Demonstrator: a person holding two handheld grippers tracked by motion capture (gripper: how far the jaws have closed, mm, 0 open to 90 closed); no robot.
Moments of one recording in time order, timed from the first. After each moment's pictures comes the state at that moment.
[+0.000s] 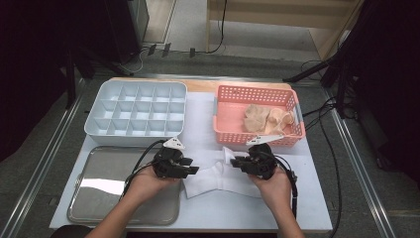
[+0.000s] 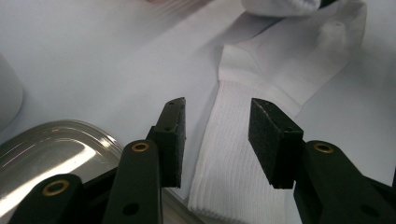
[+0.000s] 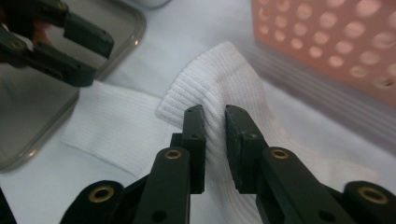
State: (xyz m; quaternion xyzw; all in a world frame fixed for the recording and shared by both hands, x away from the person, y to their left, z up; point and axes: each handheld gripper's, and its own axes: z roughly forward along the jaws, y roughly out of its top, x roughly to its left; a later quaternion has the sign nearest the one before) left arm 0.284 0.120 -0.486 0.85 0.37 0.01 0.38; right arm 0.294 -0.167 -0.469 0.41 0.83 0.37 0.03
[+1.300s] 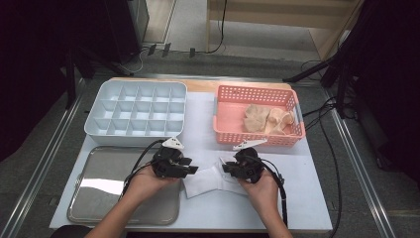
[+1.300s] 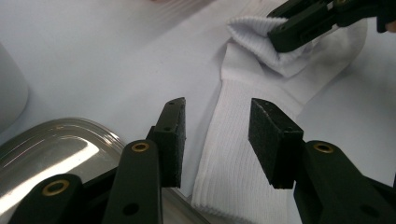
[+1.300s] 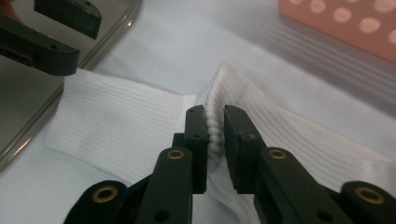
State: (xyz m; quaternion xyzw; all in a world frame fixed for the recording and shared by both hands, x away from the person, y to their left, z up) left arm 0.284 0.122 -0.486 0.85 0.37 0.01 0.38; right arm 0.294 -0.143 -0.488 0.42 0.84 0.34 0.03
